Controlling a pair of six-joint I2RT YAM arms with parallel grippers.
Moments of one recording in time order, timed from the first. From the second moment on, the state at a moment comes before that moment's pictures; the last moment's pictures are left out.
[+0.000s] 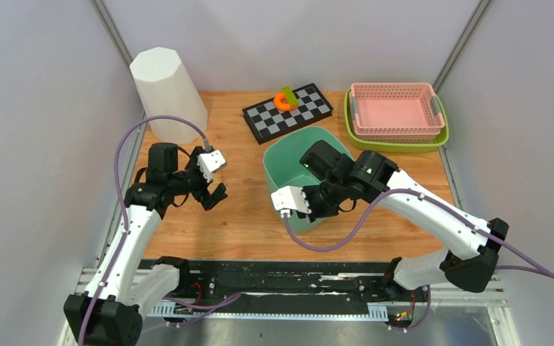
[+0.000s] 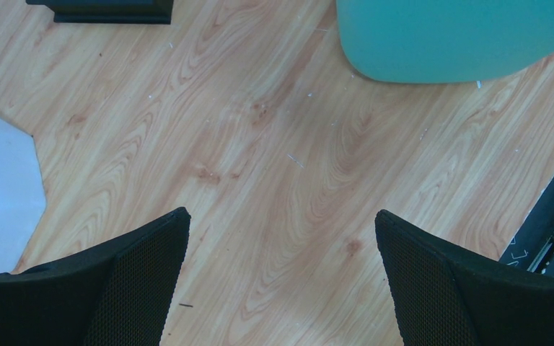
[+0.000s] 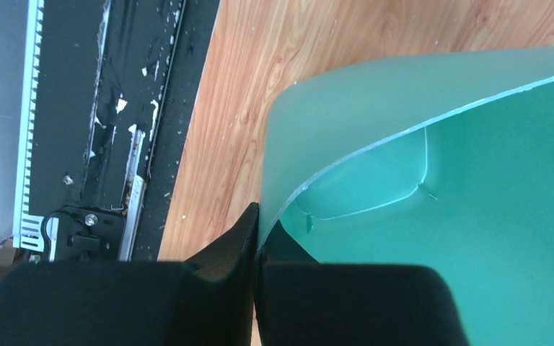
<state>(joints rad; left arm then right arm) -0.12 0.92 0.84 -0.64 0.62 0.67 0.99 1.33 1.48 -1.26 -0.31 -0.88</state>
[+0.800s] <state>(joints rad) -0.12 0.90 0.84 -0.64 0.62 0.67 0.99 1.25 1.56 -1.12 -0.45 -0.69</state>
